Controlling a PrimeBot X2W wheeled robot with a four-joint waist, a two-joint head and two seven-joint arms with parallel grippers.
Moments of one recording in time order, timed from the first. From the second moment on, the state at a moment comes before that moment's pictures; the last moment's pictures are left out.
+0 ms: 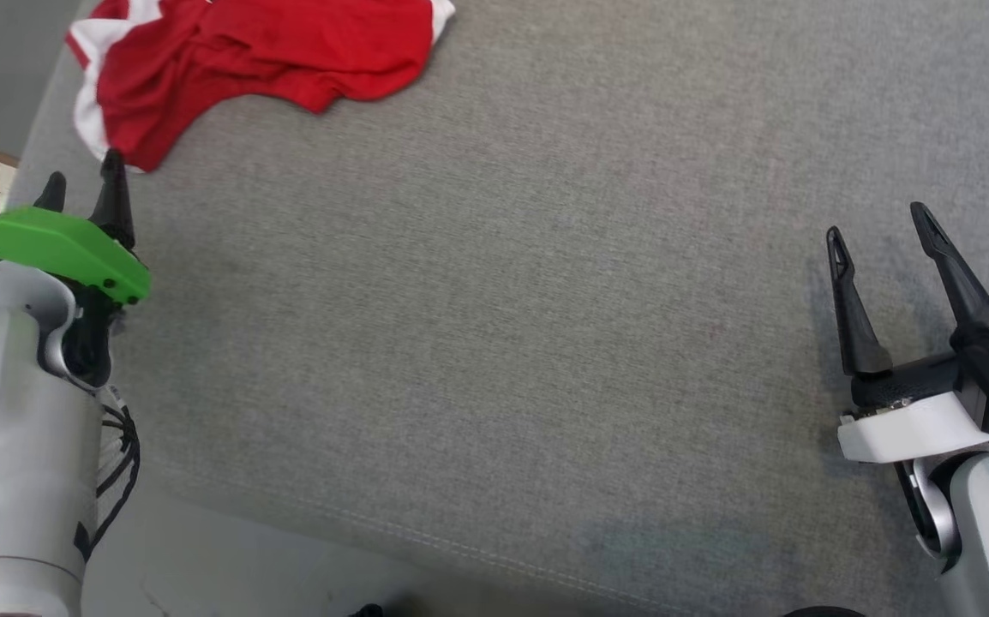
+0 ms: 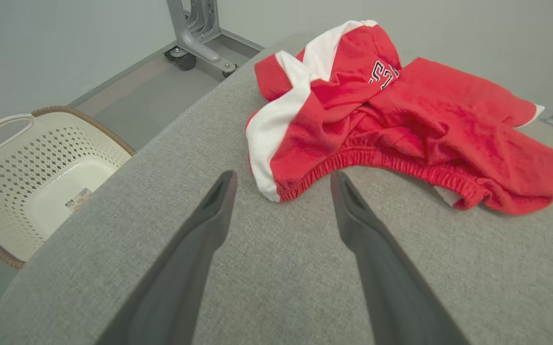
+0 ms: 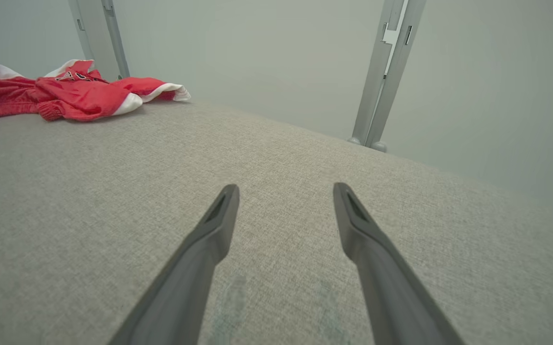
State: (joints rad) left arm -0.84 0.25 -0.13 0.94 -0.65 -0.13 -0.06; right arm -0.19 -0.23 0.02 0.00 -0.01 0.13 -0.26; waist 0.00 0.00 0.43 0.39
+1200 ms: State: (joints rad) left arm -0.97 0.33 -0.36 0.98 -0.87 -0.13 -0.23; right arm -0.14 -0.18 0.01 -0.08 -0.01 0.13 -0.26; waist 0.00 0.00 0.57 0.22
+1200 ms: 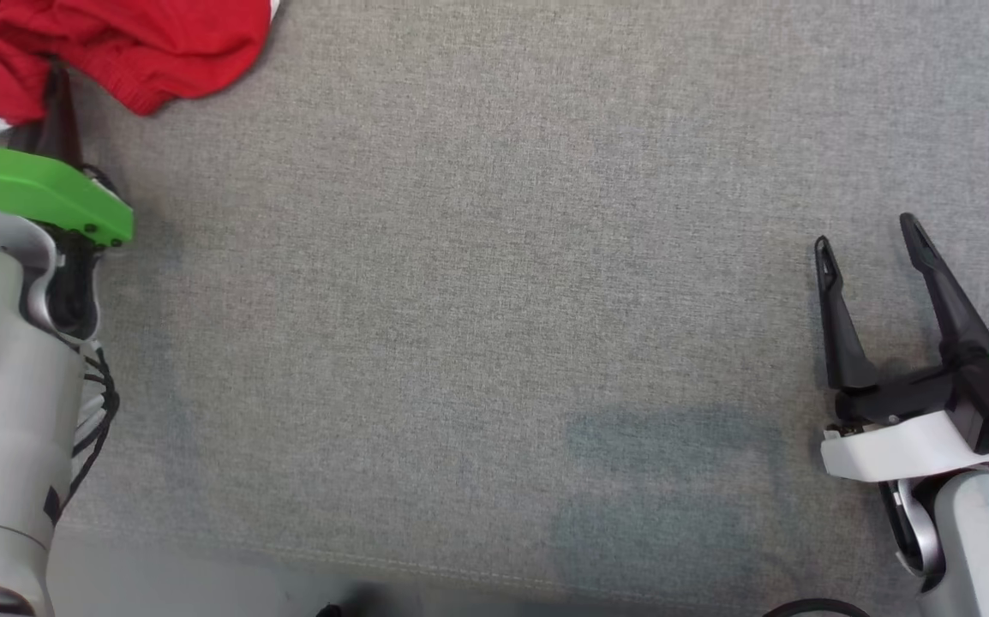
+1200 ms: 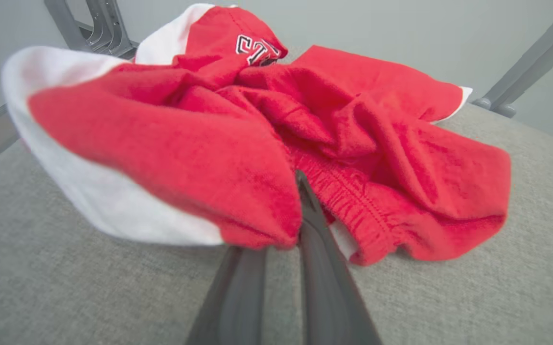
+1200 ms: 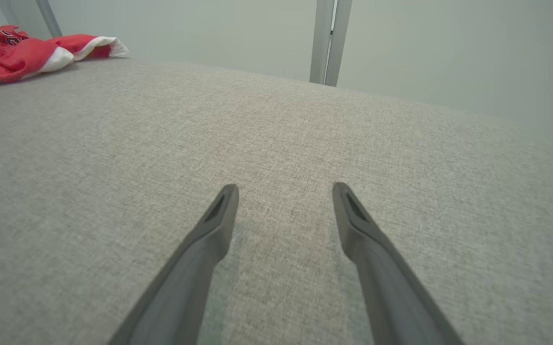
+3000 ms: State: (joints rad) left arm -0.71 0.09 -1.04 0.61 -0.88 -0.03 0.00; right arm -0.06 -0.05 0.07 0.08 0.24 0.13 -0.26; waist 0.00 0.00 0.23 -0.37
